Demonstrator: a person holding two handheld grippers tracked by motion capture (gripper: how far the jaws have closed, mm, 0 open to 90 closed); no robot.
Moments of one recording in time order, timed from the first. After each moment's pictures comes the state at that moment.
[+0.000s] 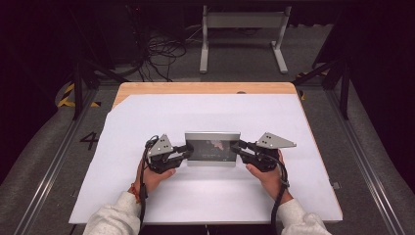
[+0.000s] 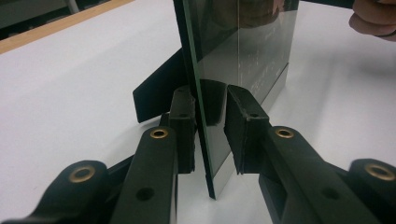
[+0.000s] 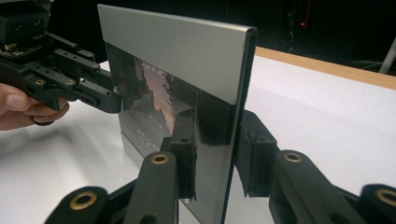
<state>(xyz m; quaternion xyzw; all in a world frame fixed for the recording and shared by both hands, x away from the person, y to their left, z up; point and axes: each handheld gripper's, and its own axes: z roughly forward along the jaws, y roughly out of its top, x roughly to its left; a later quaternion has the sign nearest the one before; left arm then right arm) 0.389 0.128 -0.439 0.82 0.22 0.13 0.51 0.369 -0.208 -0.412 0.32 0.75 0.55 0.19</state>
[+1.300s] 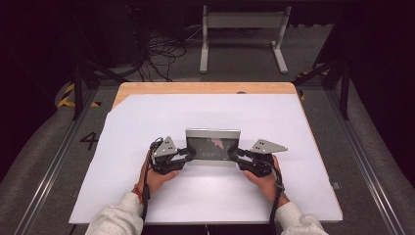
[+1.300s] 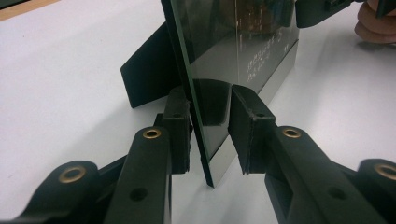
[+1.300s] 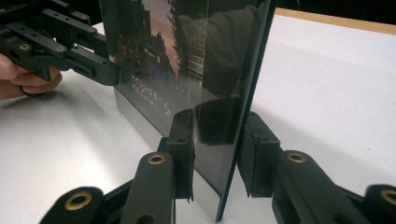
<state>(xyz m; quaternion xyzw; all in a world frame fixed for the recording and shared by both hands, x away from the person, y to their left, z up) 0.395 0.121 -0.456 0.83 0.23 0.12 0.49 0.371 -0.205 -0.445 0.33 0.78 0.51 0.17</state>
